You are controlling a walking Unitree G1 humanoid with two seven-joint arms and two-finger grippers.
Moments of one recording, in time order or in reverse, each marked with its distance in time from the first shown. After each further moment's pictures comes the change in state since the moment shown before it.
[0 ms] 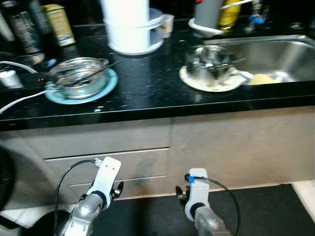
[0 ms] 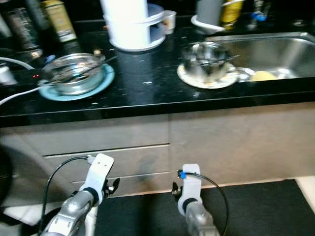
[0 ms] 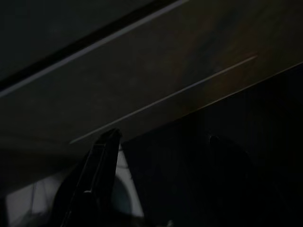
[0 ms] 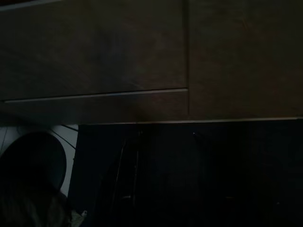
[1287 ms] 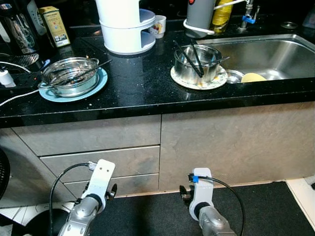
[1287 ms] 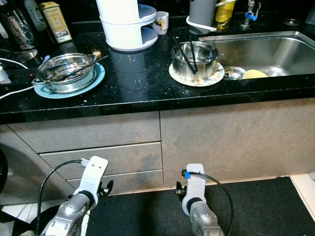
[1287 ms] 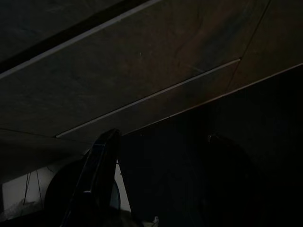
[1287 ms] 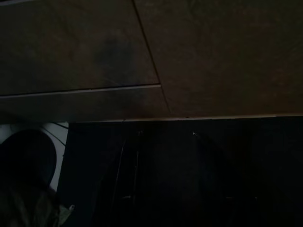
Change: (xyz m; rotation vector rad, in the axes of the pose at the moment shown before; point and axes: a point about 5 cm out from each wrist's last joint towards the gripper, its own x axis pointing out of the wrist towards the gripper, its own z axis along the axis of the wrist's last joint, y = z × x) left arm -0.003 0.009 -0.009 -0.035 0.026 0.088; right arm 0.000 0.002 0.000 -0.017 0.000 0.059
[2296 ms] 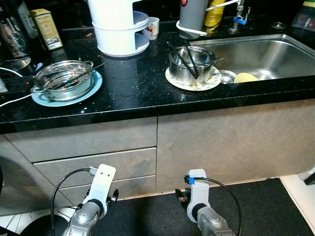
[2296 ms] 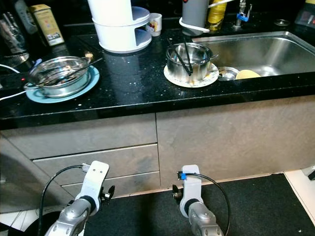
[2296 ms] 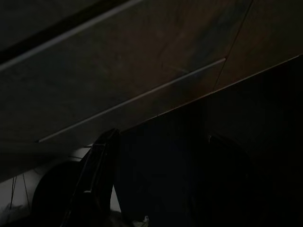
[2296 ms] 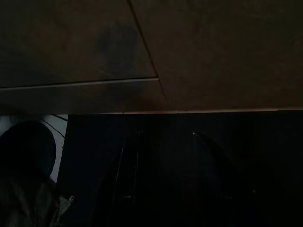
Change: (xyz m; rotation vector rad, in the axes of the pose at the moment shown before) left arm -0.002 -0.008 -0.008 -0.032 0.025 -0.018; right arm 0.002 -0.002 -0.004 -0.021 0.042 0.028
